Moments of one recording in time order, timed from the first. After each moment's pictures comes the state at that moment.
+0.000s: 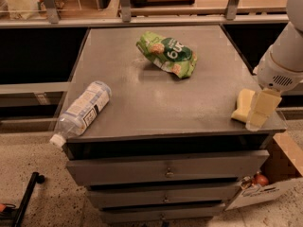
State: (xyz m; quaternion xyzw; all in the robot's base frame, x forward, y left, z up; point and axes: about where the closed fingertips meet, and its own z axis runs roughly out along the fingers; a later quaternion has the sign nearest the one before) arm 0.515 -0.277 0.852 -0.56 0.82 -0.04 0.10
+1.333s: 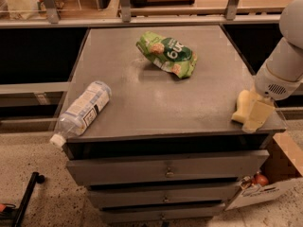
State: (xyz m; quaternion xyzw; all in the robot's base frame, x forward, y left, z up) arm 0.520 -0.288 0.807 -0.53 0.84 0.00 0.07
